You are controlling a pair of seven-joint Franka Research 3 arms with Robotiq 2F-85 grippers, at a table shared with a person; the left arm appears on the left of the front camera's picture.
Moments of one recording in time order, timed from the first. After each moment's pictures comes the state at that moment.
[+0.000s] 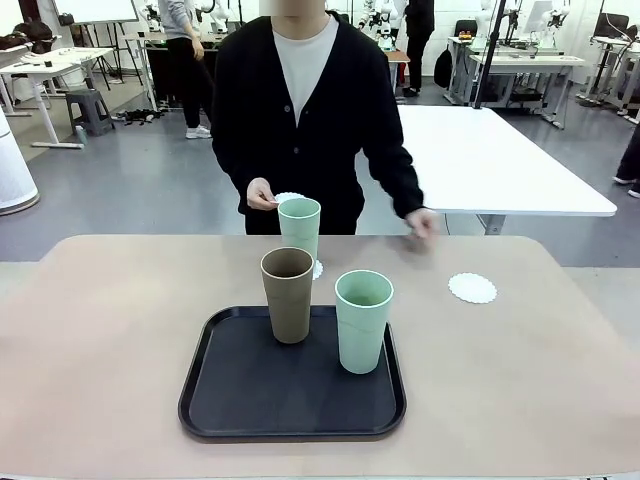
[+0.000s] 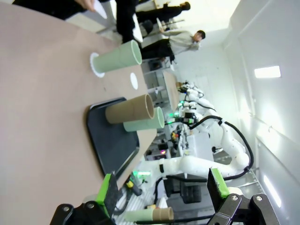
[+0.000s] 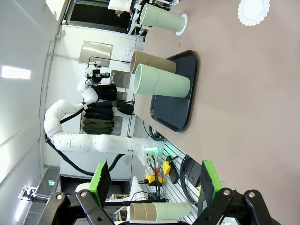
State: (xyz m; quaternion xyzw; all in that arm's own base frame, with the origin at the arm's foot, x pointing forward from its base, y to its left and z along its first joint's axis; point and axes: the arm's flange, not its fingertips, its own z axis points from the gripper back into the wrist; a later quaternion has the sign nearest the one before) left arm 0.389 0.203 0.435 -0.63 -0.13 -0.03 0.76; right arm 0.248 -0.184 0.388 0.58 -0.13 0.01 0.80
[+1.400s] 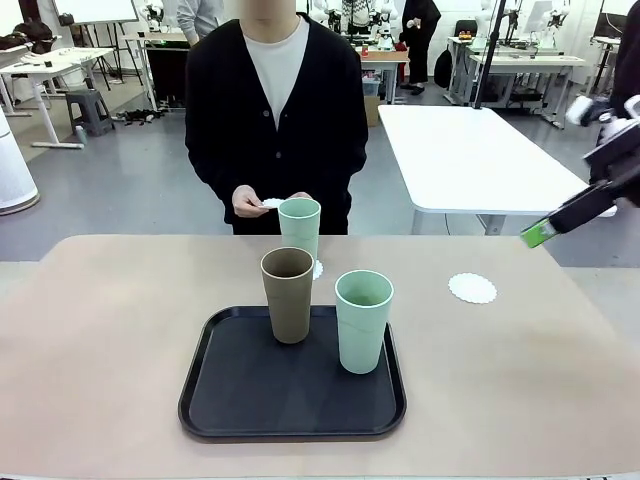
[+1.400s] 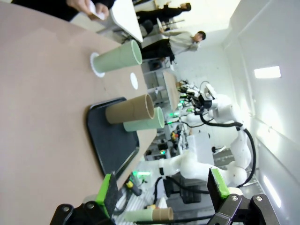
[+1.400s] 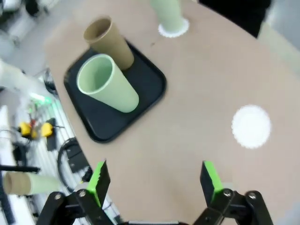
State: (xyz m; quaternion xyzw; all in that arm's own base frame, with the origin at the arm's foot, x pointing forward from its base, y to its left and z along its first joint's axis) left arm 0.389 0.202 0.434 -0.63 -0.13 -0.03 0.76; right arm 0.361 0.013 0.504 0.23 -0.23 0.41 0.85
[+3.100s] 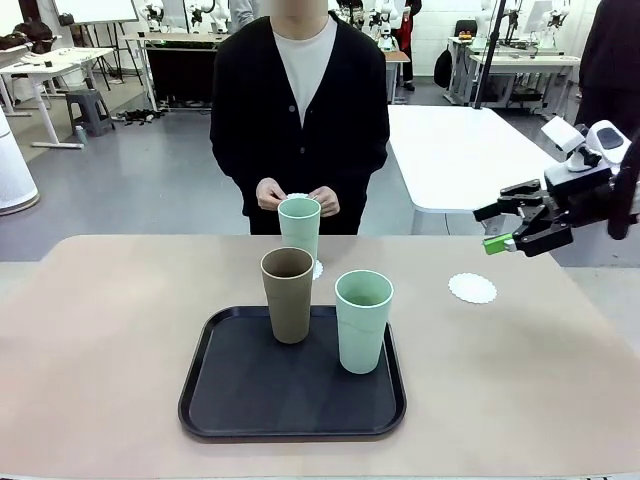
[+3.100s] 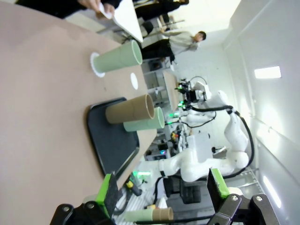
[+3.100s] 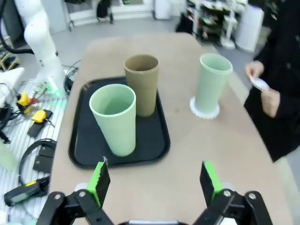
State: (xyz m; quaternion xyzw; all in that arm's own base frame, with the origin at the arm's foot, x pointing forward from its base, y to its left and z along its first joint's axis) left arm 0.389 0.203 0.434 -0.63 -0.13 -0.03 0.76; right arm 0.424 0.005 0.433 0.34 -0.40 0.57 0.63
